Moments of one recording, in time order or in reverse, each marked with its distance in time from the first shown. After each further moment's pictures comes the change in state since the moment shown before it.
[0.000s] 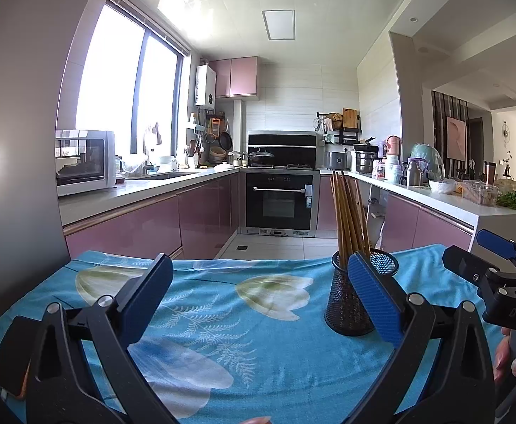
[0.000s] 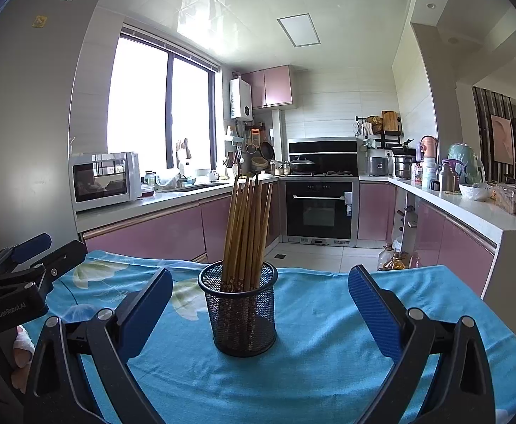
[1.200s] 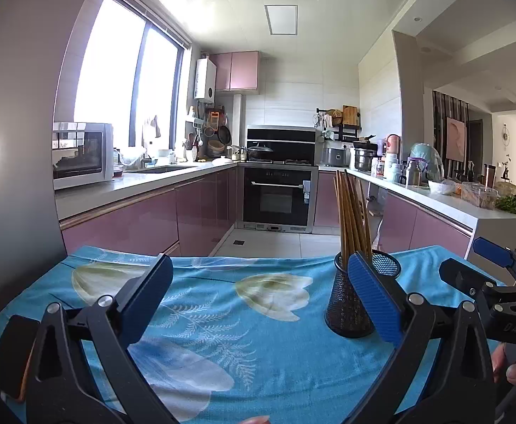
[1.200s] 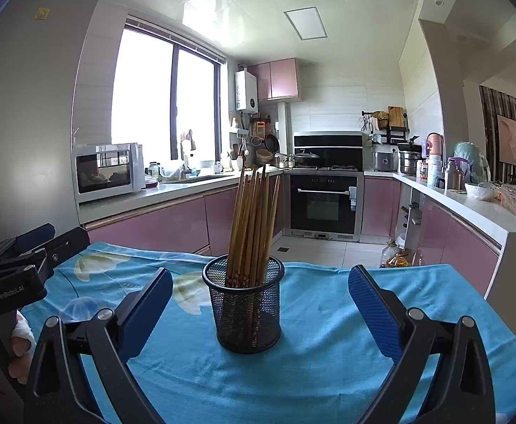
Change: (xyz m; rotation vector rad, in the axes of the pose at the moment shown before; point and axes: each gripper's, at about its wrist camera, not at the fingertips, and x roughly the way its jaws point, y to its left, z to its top) left arm 0.006 0.002 0.004 -0.014 0.019 -0.007; right arm 0.007 0.004 -0.003 -0.017 0.031 0.017
